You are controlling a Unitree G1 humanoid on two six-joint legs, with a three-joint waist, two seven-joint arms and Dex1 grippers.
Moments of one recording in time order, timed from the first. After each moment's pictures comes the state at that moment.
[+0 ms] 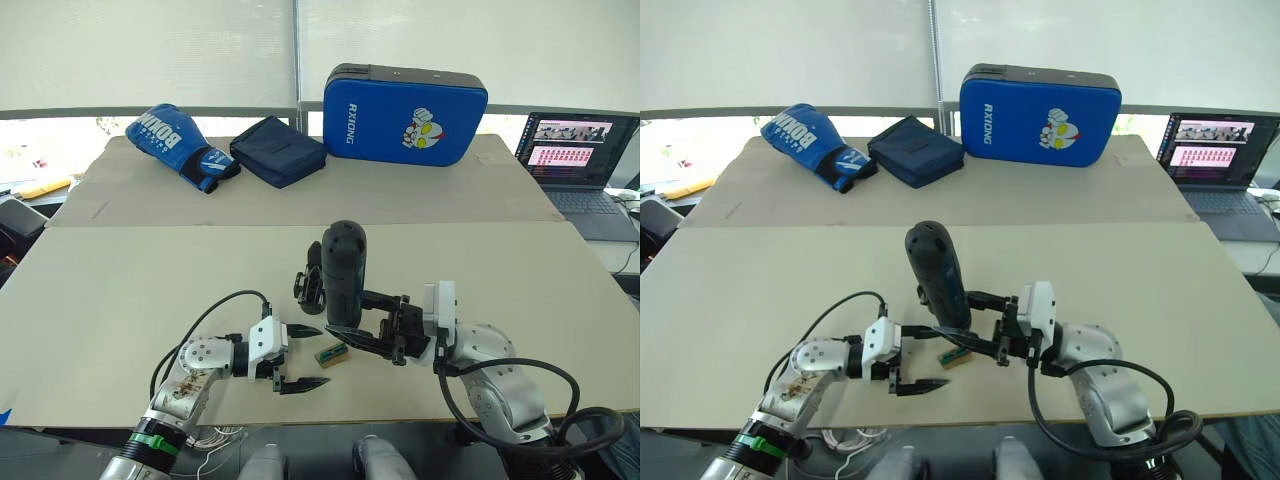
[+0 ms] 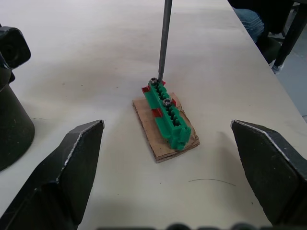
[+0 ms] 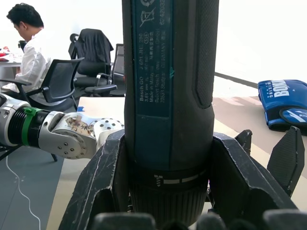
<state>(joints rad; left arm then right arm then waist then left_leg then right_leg) -0.19 0.45 -0.23 0.09 -0.21 -0.07 -1.17 -0.16 -0.38 0.13 -0.35 0.48 0.07 1.02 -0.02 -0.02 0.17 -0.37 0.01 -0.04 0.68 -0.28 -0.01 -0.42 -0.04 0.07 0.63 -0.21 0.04</state>
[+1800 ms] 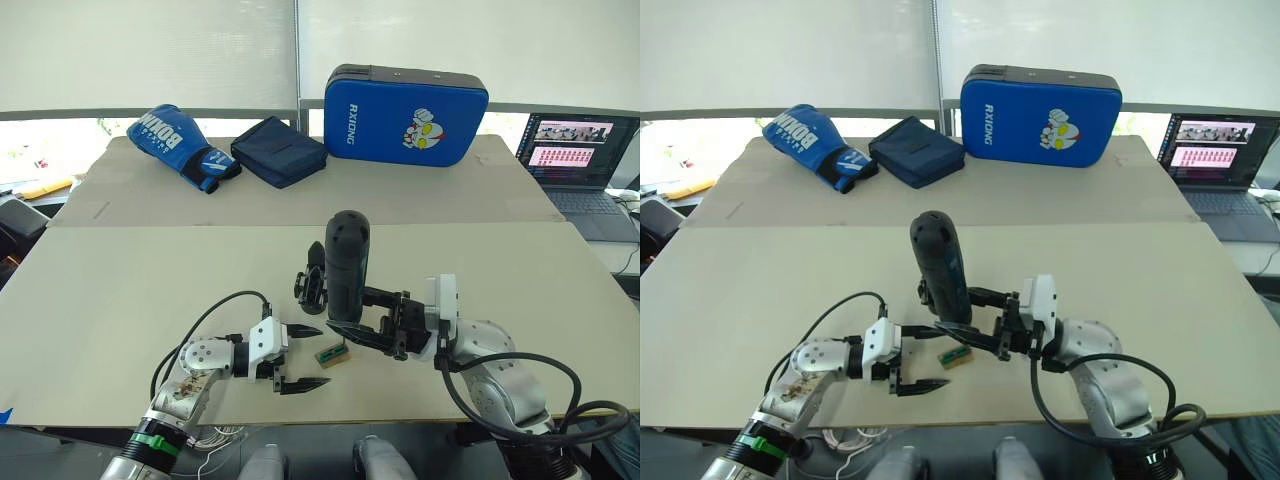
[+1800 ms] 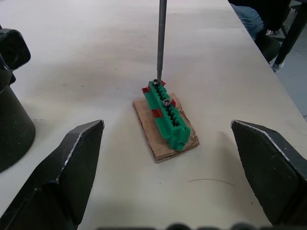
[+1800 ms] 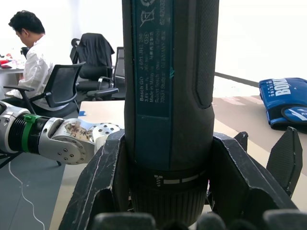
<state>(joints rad) -0.19 0.45 -0.24 0.10 -0.21 -0.09 -1.17 -0.18 -0.39 0.12 -0.34 0.51 0.10 1.00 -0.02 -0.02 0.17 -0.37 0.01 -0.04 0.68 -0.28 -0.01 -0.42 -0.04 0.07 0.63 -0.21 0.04</state>
